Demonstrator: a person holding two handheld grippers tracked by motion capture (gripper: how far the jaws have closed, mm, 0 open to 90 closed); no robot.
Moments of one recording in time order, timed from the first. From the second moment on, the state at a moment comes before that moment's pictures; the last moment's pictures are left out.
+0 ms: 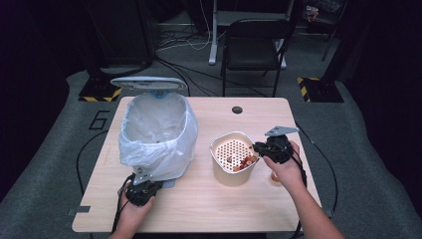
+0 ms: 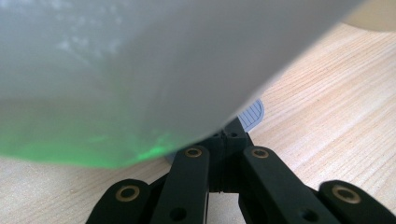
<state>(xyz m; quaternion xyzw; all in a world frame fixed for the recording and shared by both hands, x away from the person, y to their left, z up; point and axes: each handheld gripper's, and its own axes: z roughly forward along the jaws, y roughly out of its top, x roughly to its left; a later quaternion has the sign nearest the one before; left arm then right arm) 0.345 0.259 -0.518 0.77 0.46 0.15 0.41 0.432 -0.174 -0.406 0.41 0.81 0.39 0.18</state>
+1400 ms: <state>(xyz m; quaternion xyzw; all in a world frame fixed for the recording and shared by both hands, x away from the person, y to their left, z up) 0.346 0.259 -0.518 0.77 0.46 0.15 0.41 0.392 -0.205 -0.389 0.40 0.79 0.43 0.18</state>
